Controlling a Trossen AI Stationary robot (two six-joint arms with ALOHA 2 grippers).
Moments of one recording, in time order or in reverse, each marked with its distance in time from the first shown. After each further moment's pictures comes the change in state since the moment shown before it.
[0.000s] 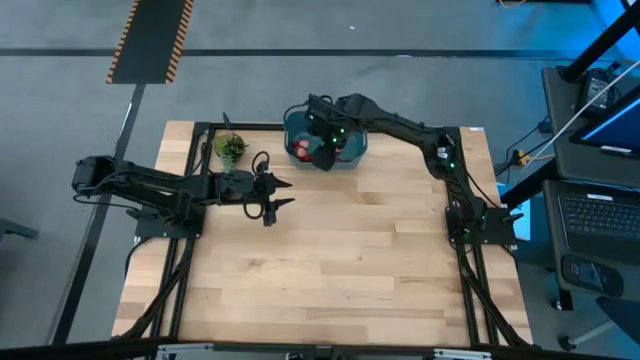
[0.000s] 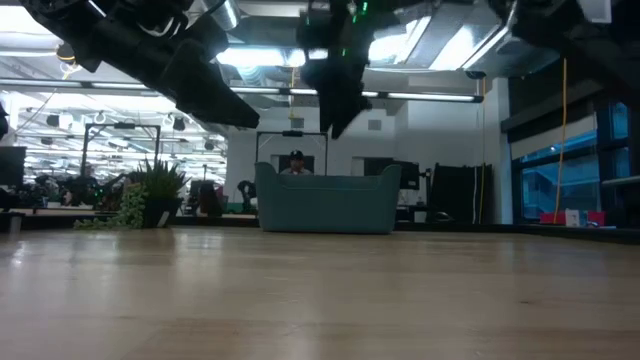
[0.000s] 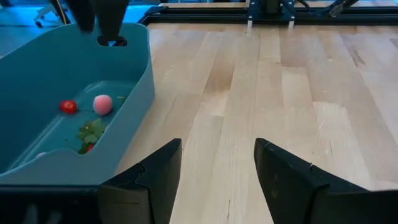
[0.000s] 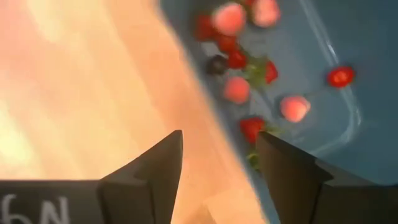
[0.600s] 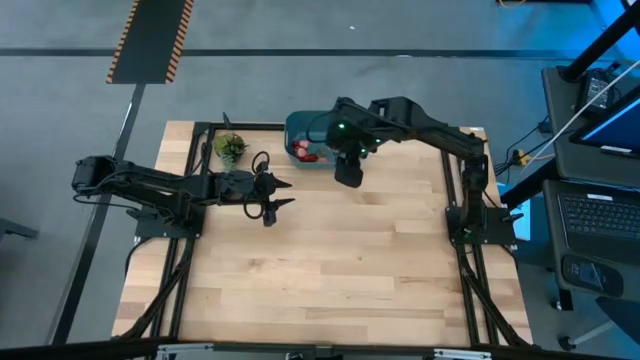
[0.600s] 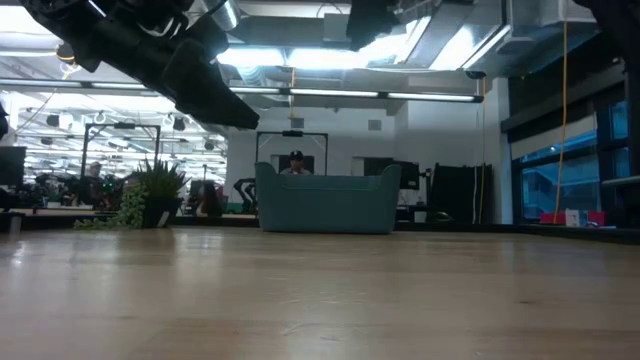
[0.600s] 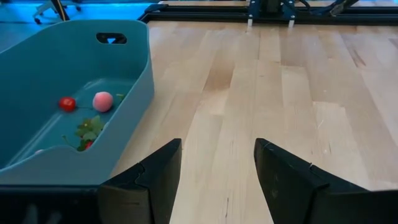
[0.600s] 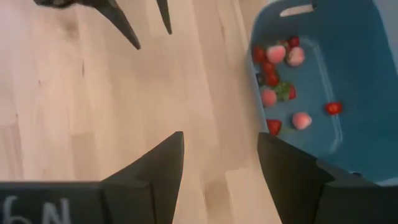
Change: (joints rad) left arm -0.001 0.000 0.000 -0.006 0.000 -0.012; right arm 0.180 -0.285 0.000 -0.106 0.021 -0.117
